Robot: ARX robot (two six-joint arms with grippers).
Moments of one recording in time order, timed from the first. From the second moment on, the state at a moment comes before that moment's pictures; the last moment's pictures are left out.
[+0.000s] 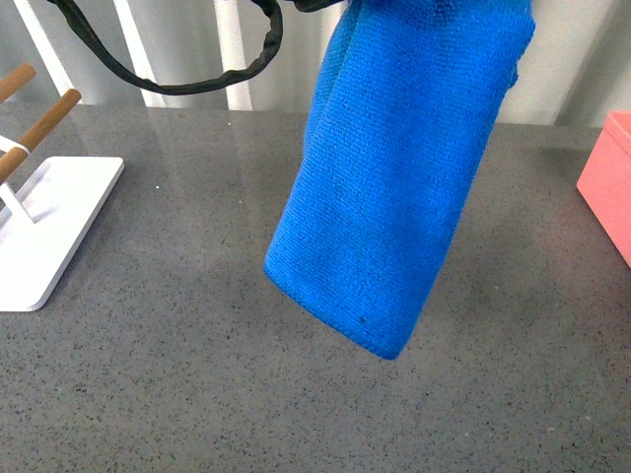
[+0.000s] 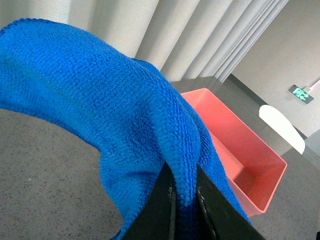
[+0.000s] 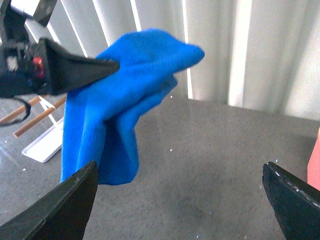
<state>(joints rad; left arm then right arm) -0.48 1.71 0.95 0.65 0.37 -0.33 -0.19 0.77 0.34 0.24 -0.71 0.02</state>
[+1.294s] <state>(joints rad) -0.51 1.71 1.00 0.66 0.34 -0.47 0.24 1.59 0.58 0.80 -0.62 -0.07</state>
